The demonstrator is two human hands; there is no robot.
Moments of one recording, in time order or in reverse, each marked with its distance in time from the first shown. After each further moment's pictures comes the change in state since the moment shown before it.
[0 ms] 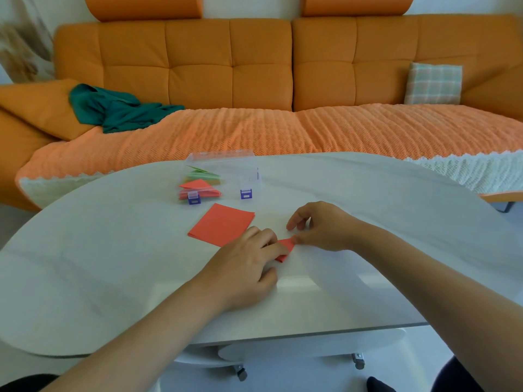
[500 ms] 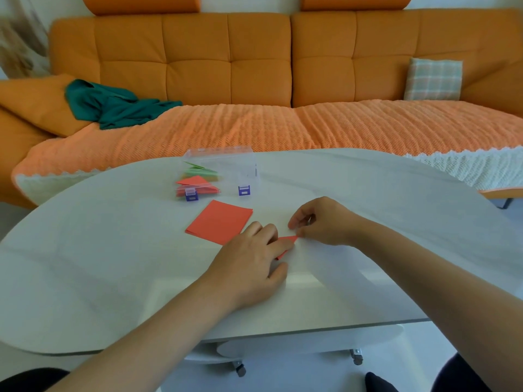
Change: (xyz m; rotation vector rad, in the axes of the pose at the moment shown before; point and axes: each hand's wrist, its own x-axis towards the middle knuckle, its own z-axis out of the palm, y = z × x) left_hand 0.008 0.012 0.006 0.083 0.015 -0.055; right_hand 0.002 0.008 0.000 0.107 0.029 0.036
